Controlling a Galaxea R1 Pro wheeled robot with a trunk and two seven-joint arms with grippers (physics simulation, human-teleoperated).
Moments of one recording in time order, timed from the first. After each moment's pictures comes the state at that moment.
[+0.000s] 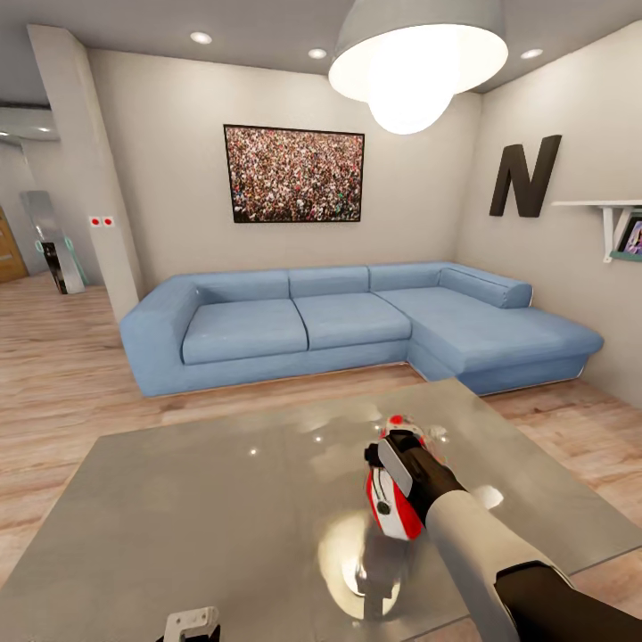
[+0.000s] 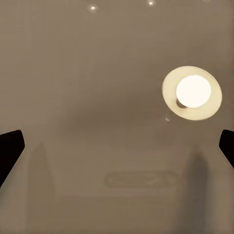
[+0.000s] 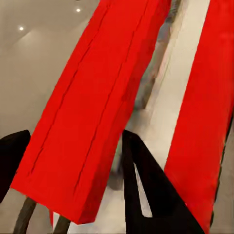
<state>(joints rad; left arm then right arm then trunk) -0.09 -0.01 0.04 -0.77 0.06 0.05 0.05 -0.86 0.15 0.15 -0.51 -0.33 0.61 -0.42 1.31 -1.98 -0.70</state>
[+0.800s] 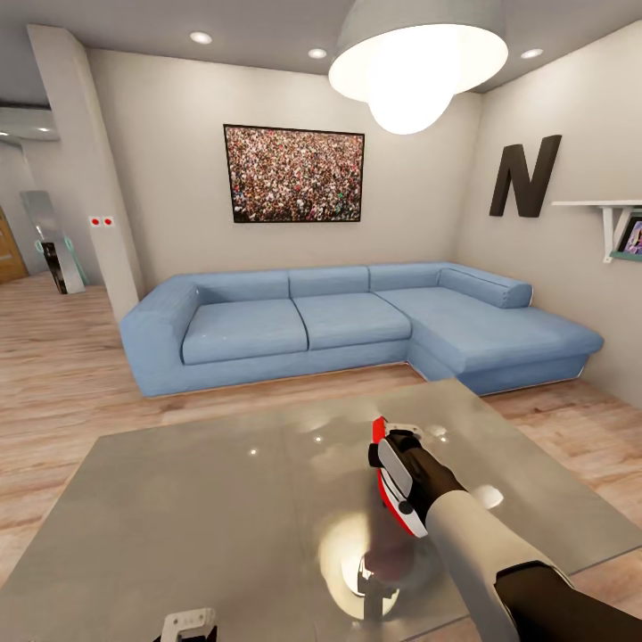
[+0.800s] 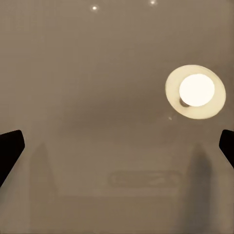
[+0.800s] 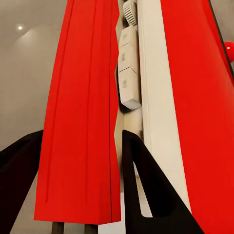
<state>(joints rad) -0.09 0.00 0.04 -0.76 0.05 0.05 0.05 -0.86 0.15 0.15 -0.51 -0.32 0.61 -0.42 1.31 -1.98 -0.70</state>
